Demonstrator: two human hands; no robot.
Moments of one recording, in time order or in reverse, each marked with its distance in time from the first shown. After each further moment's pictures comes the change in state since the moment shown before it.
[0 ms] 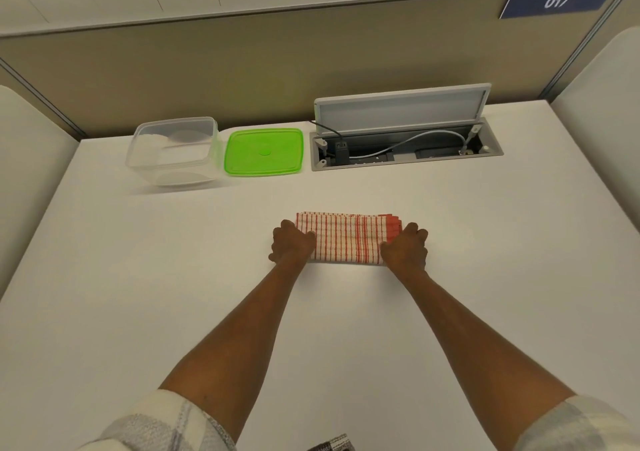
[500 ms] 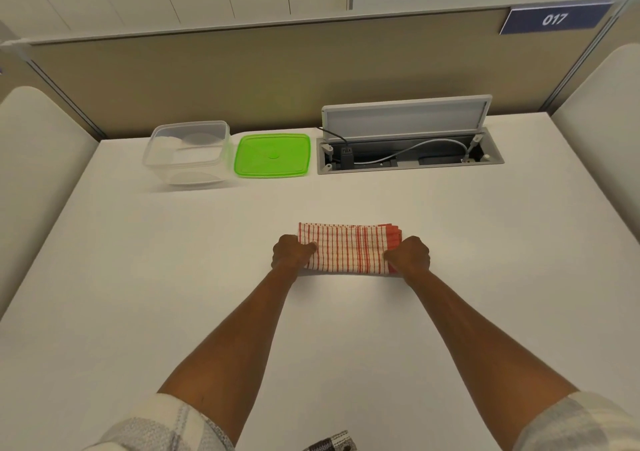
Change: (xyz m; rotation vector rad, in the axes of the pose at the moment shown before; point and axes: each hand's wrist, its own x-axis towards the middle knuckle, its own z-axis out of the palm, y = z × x) left_hand -0.016 -0.028 -0.009 -0.128 -0.113 0.036; right_hand -0.003 0.009 -0.009 0.037 -0.119 0.066
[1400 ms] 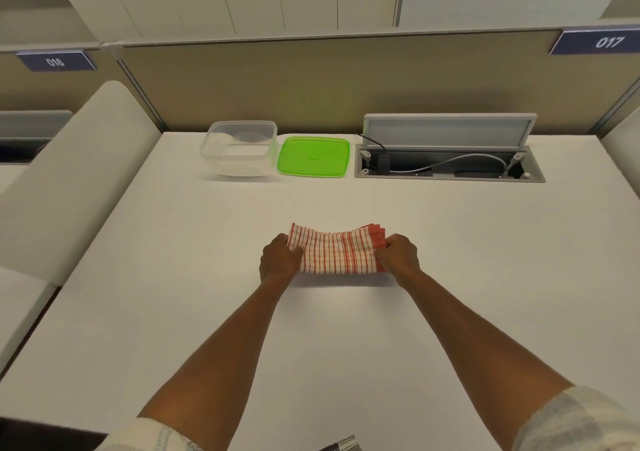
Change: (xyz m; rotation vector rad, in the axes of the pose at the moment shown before) left_hand -0.034 -0.062 -0.066 0.149 0.271 0.137; right_hand -0.060 -0.042 0.030 0.039 -0.166 -0.308
